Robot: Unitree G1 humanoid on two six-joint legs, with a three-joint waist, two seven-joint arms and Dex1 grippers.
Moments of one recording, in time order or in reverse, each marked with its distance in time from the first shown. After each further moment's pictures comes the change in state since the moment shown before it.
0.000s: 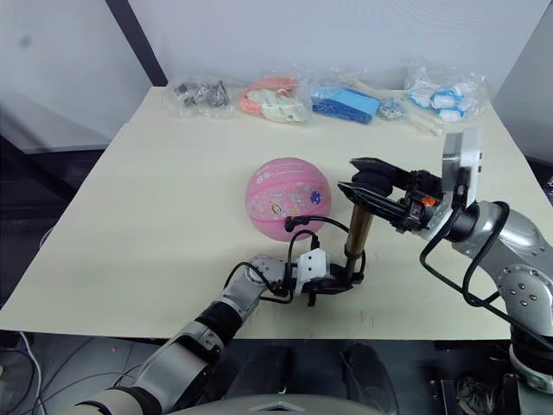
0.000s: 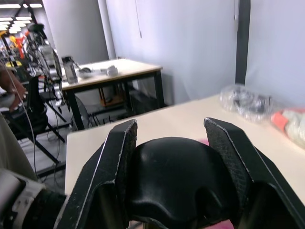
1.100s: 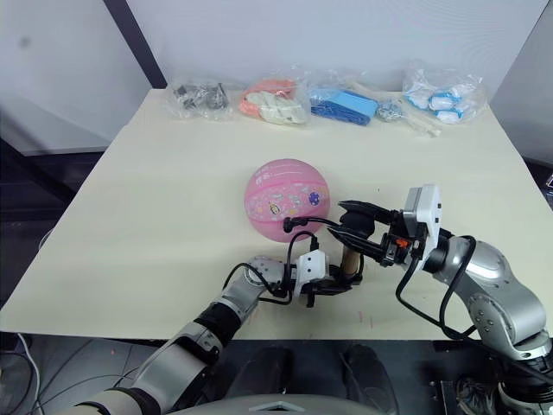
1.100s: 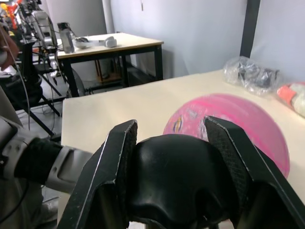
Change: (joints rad) left arm 0.009 0.006 -0.002 -0.008 0.007 0.003 0.003; right arm 0.223 0.076 0.229 0.074 -0.352 -0.288 0.127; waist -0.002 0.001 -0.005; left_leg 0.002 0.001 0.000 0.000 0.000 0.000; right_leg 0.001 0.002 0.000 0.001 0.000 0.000
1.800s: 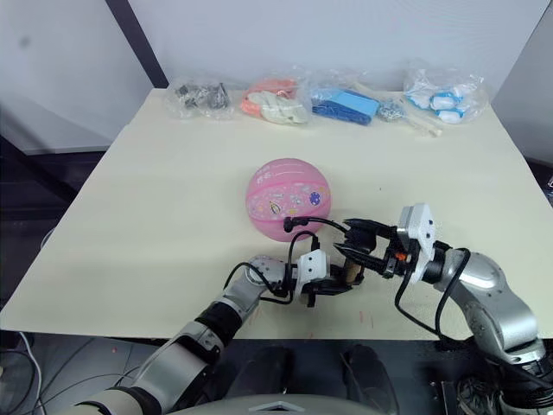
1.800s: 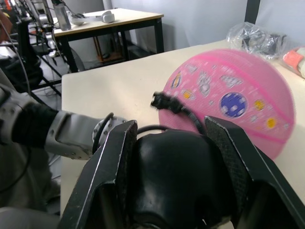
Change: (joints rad) left arm -0.009 -0.008 -0.001 0.008 -0.001 -0.002 -0.006; right arm -0.033 -0.100 -0.070 0.007 0.074 0.086 0.038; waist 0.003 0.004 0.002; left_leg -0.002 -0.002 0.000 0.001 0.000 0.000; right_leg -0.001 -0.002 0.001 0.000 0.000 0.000
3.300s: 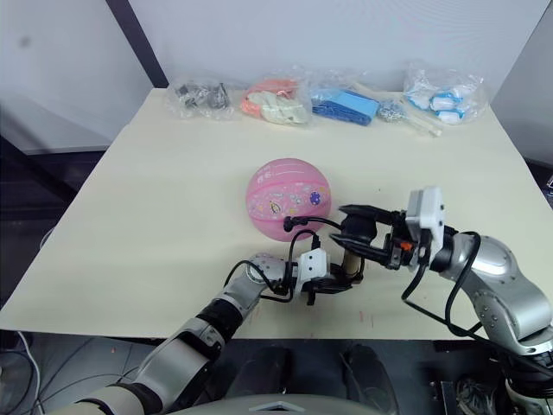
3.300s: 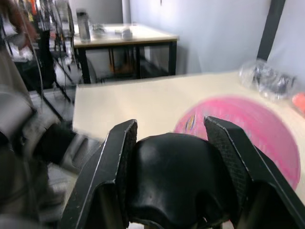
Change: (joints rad) left arm -0.023 0.002 -0.001 0.041 0.004 -0.022 0.000; right arm 0.023 0.044 0.079 0.015 -0.110 -0.157 0.058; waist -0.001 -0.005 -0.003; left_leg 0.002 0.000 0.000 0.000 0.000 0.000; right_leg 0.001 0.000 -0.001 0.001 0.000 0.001
